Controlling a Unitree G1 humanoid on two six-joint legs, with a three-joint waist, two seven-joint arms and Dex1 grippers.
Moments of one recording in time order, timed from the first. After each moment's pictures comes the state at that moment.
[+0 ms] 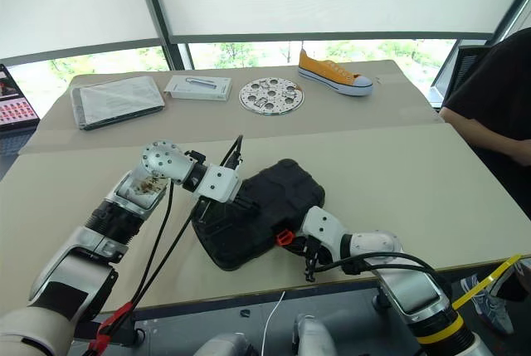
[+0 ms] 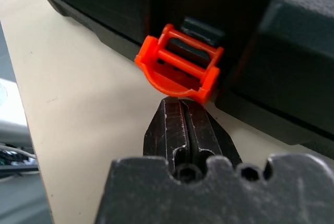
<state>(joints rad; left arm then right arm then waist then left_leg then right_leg) -0.85 0.52 -0.41 0.37 -0.03 -0.22 -1.47 -0.19 -0.64 0.28 -0.32 0.22 0.49 0.86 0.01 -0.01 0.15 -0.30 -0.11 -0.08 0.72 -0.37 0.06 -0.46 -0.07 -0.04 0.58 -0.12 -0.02</state>
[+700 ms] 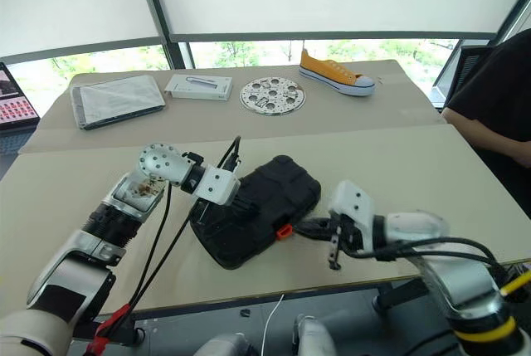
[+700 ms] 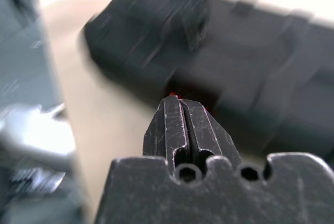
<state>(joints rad) -0.82 0.54 -0.40 0.35 -0.02 -0.23 -1.46 -0.13 -0.83 0.06 -0.53 0.47 0.60 1.00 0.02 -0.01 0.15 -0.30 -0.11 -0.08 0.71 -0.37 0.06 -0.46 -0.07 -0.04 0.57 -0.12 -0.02</state>
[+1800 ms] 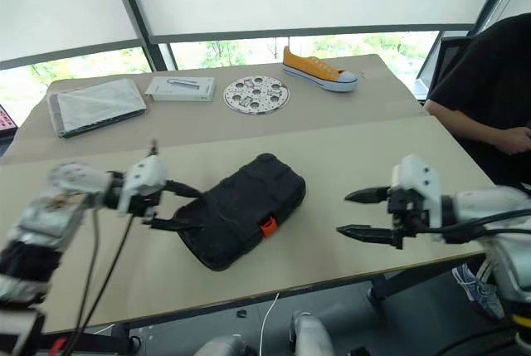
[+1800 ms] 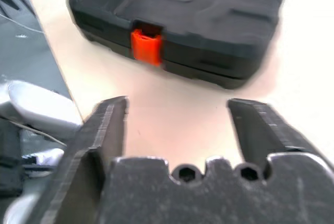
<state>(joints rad) -0.36 0.95 0.02 -0.05 -0.39 0.47 -1.44 -0.20 -1.05 -0.25 -0.26 0.57 0.54 1.29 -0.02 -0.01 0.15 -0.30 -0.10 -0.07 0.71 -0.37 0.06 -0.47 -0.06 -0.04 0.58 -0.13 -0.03</state>
